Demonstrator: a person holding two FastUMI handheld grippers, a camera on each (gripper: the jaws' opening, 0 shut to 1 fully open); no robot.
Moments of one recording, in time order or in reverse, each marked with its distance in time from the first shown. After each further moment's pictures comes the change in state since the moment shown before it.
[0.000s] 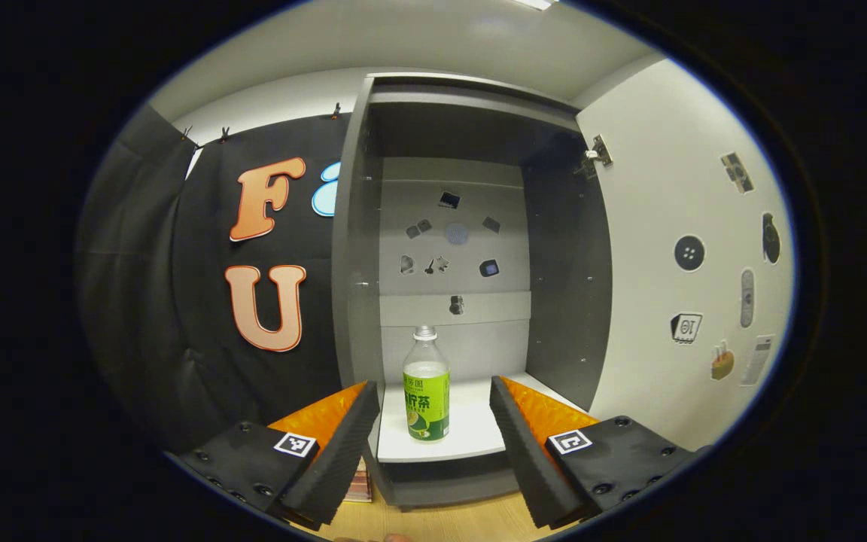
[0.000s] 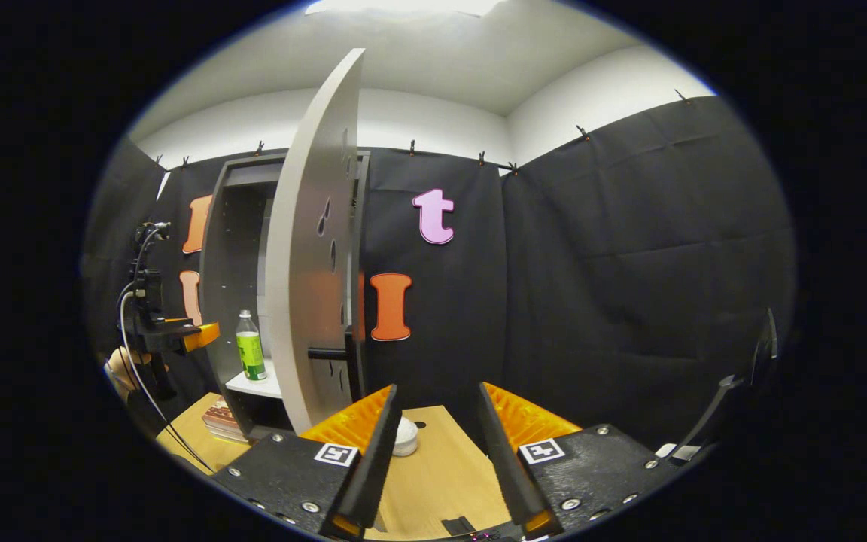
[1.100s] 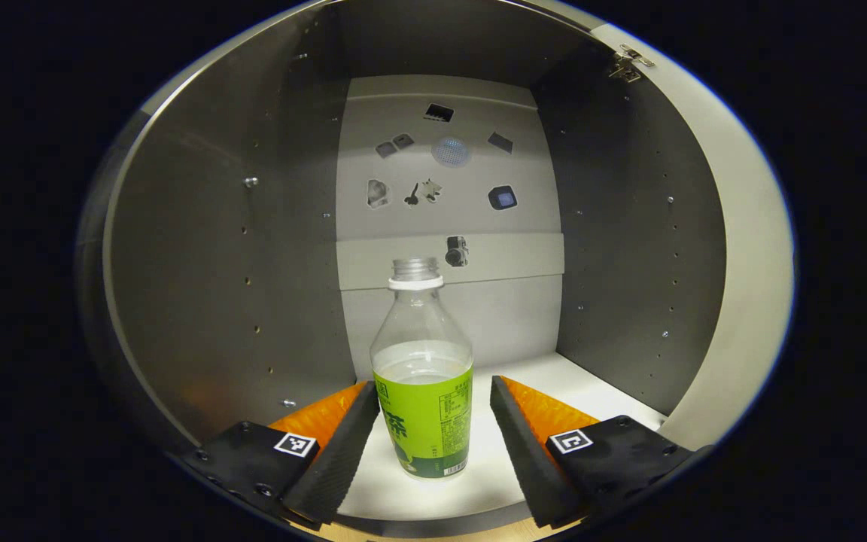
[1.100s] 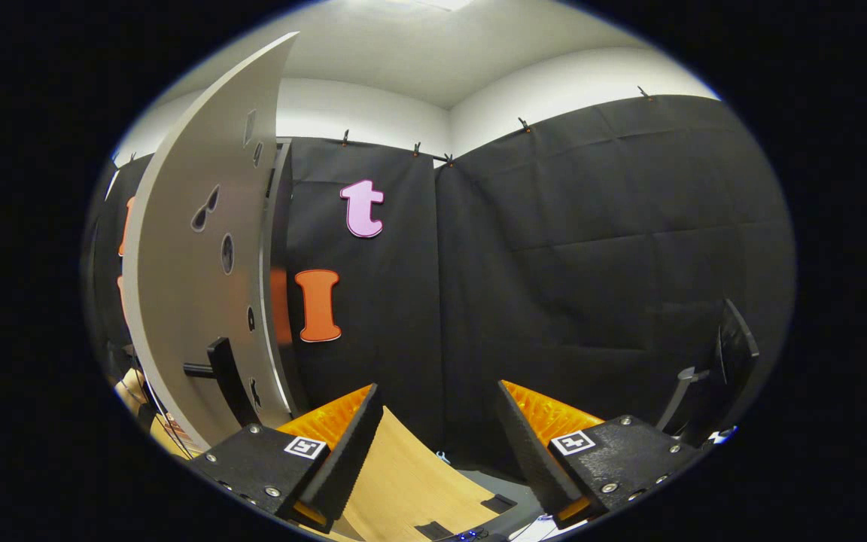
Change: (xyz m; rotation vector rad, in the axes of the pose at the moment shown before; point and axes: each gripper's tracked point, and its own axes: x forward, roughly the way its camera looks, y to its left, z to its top) left arm 0.171 -0.016 -0.094 0.029 0.134 -0.022; right arm 0.011 -0.045 -0.004 0.034 0.026 -0.257
